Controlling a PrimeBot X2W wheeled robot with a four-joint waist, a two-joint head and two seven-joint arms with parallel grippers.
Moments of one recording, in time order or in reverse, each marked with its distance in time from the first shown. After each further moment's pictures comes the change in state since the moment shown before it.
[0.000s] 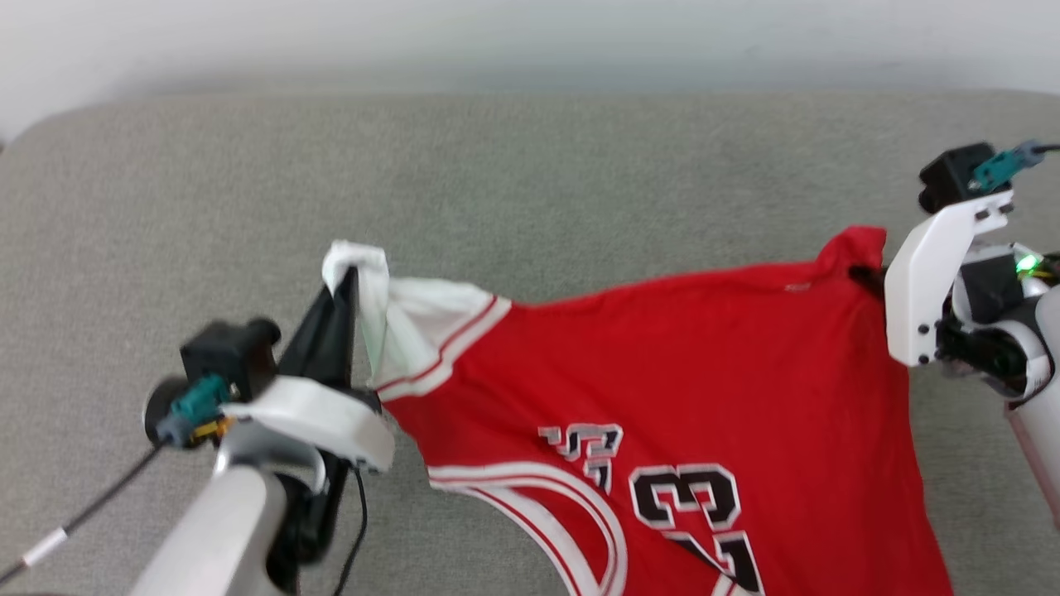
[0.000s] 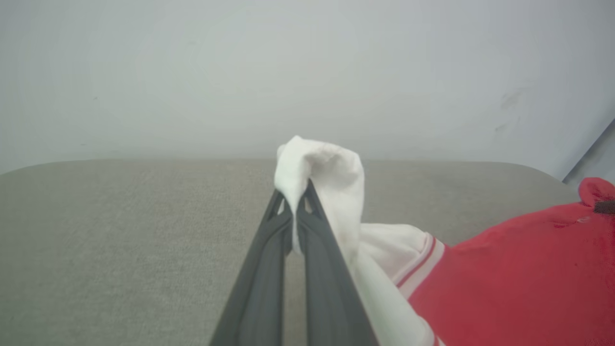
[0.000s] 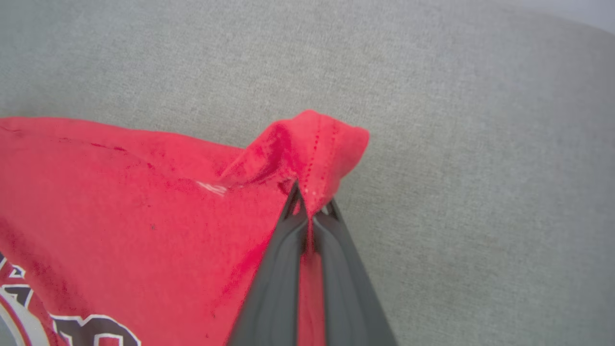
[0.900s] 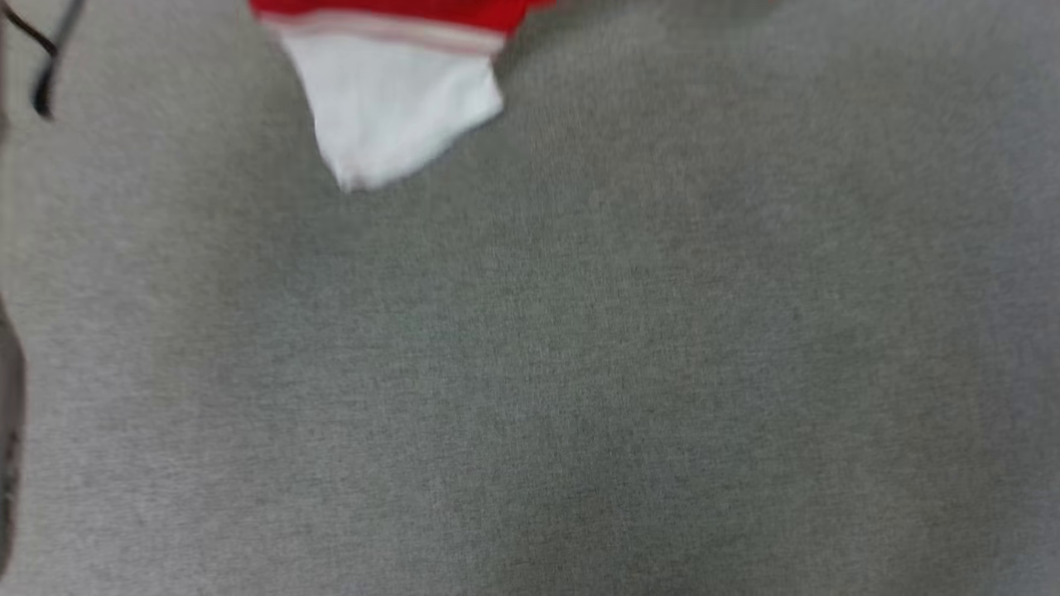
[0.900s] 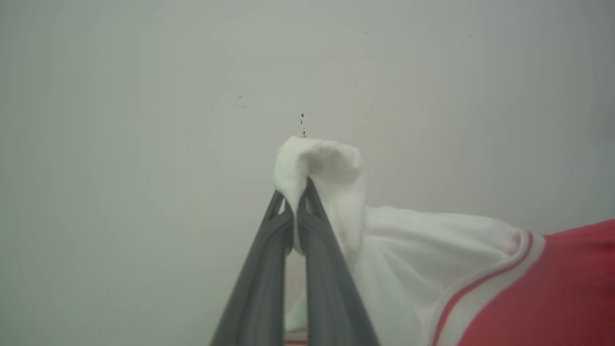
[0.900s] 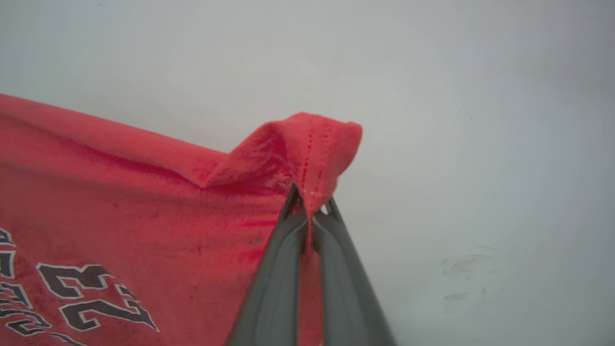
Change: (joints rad) left arm -1.217 0.042 0.045 0.557 0.087 -0.156 0.003; right arm -0.729 0.080 -0.186 0.140 -0.225 0.000 -0.464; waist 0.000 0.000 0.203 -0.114
